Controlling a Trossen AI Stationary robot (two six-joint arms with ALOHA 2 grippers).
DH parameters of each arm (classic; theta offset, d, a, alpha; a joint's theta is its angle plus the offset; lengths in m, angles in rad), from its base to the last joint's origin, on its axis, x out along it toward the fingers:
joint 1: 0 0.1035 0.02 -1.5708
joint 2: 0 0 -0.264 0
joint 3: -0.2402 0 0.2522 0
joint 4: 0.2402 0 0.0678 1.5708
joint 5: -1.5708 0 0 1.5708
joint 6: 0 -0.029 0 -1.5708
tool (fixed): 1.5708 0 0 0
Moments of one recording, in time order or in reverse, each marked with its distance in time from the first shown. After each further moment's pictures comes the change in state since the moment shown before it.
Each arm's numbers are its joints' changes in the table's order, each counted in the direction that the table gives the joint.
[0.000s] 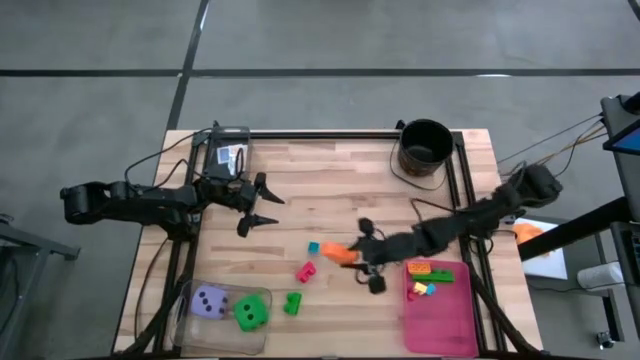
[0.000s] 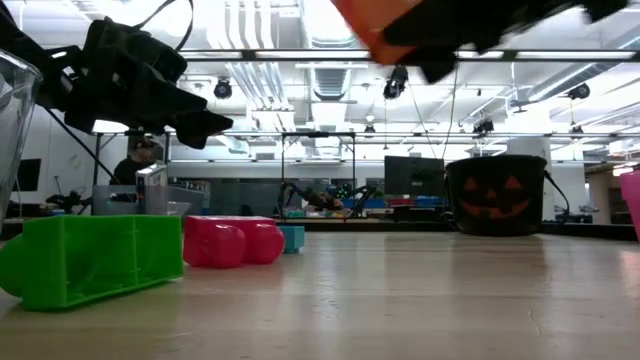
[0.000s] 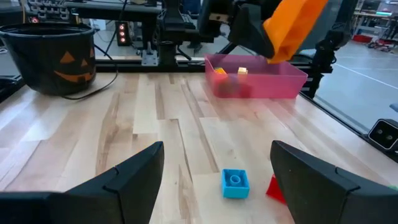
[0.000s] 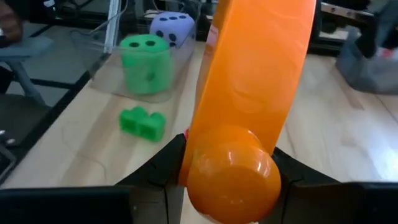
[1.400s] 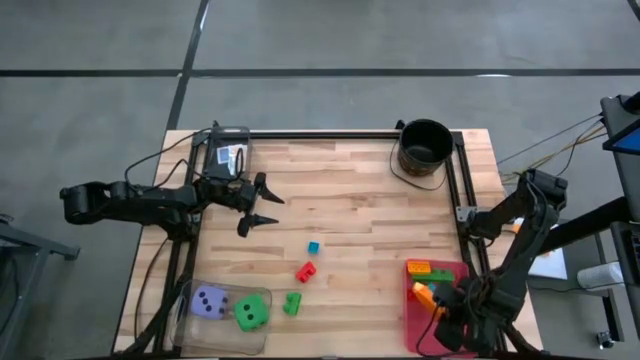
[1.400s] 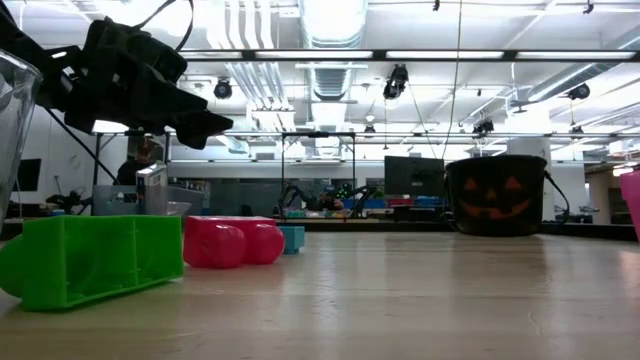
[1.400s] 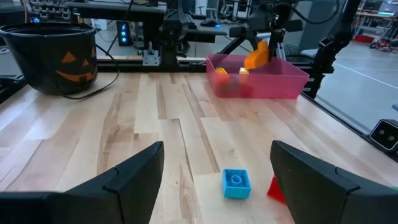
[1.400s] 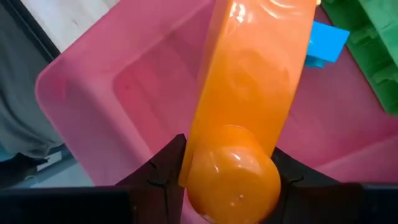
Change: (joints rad) left arm 0.000 0.000 0.000 0.000 0.003 0.001; right arm 0.768 0.015 -0.234 1.148 0.097 -1.738
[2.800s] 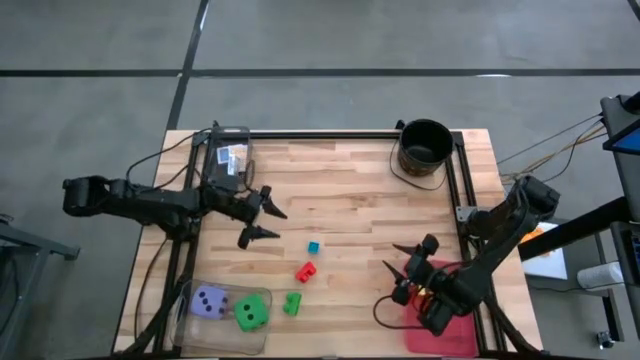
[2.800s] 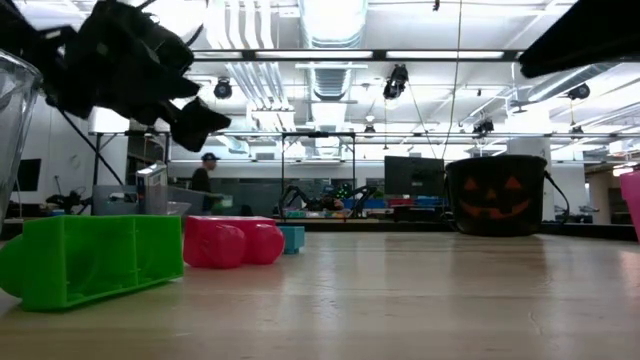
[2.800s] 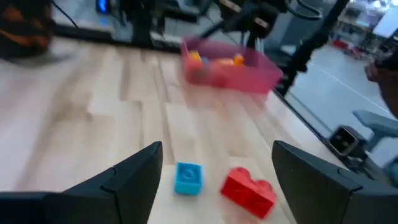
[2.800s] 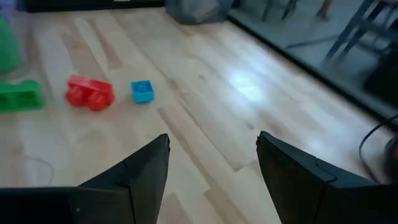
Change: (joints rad) left arm -0.185 -0.001 -0.054 0.117 0.106 0.157; right arm -0.253 0.097 -0.020 0.120 -0.993 0.443
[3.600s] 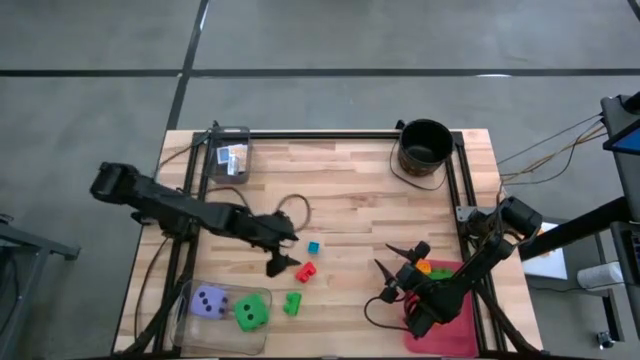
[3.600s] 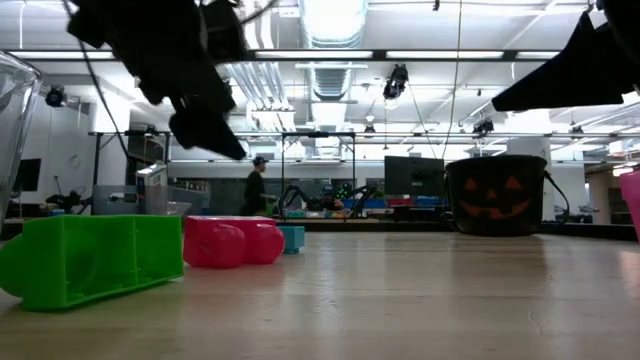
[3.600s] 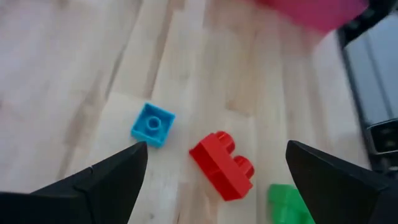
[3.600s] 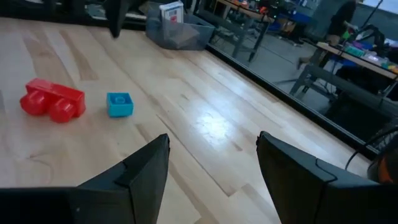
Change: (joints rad) left arm -0.406 0.312 -0.478 0.621 0.495 0.351; right arm -0.027 0.241 0.000 0.011 -0.191 -0.150
